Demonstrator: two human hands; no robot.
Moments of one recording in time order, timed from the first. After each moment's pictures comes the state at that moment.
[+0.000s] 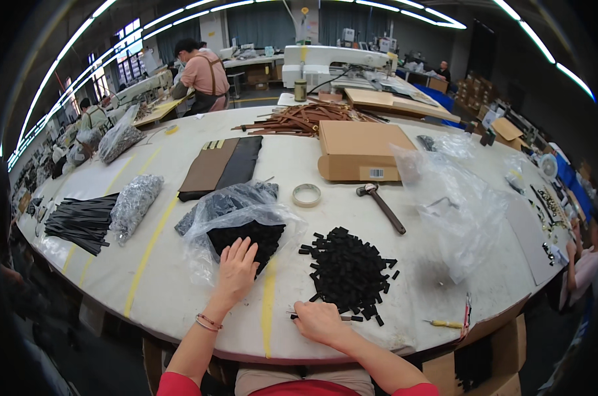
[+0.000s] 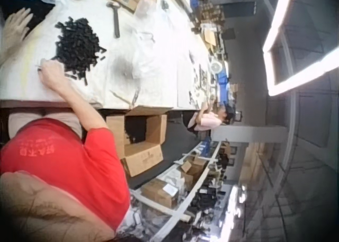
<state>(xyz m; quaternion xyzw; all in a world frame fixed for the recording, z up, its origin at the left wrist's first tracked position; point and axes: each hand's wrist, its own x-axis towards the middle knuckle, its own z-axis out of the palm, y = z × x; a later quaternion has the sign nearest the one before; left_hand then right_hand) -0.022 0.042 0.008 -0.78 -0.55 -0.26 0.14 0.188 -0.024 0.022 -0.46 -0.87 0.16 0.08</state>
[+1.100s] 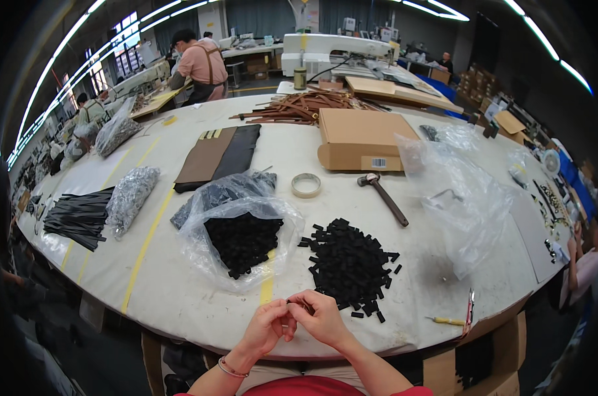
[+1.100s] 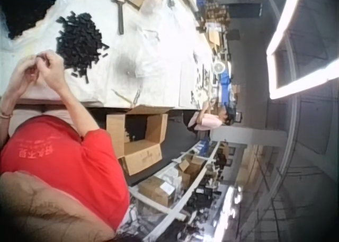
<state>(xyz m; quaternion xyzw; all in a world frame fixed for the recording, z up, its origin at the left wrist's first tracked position) 0.044 -0.055 0.012 -0.26 -0.30 -0.46 -0.79 0.188 -0.036 0.031 -0.40 -0.62 0.51 0.44</state>
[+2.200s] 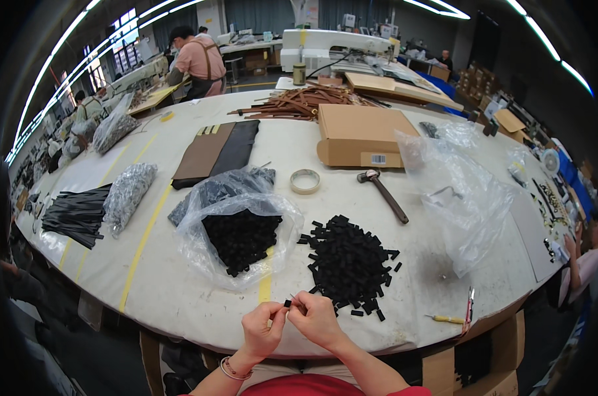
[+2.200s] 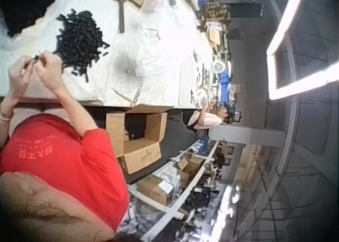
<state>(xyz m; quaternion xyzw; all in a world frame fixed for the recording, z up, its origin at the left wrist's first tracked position) 0.051 -0.061 0.006 -0.67 -0.46 -0.56 -0.15 0.180 -0.036 0.028 -0.47 -0.68 0.38 0.42</state>
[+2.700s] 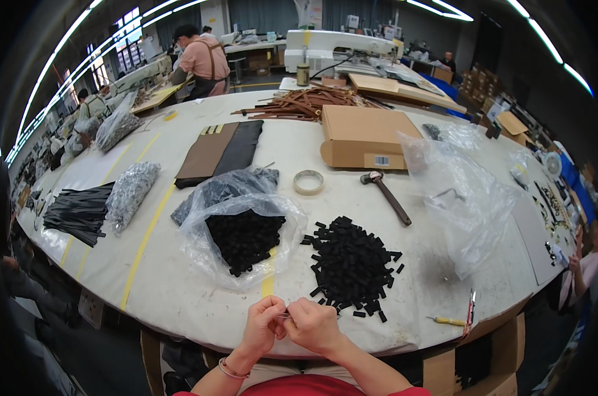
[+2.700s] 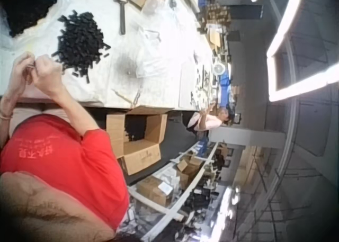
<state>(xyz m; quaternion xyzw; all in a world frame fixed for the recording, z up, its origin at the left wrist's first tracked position) 0.040 -0.060 0.012 -0.26 -0.37 -0.53 -0.72 0.175 -0.044 0.028 -0.40 -0.83 0.08 0.38</state>
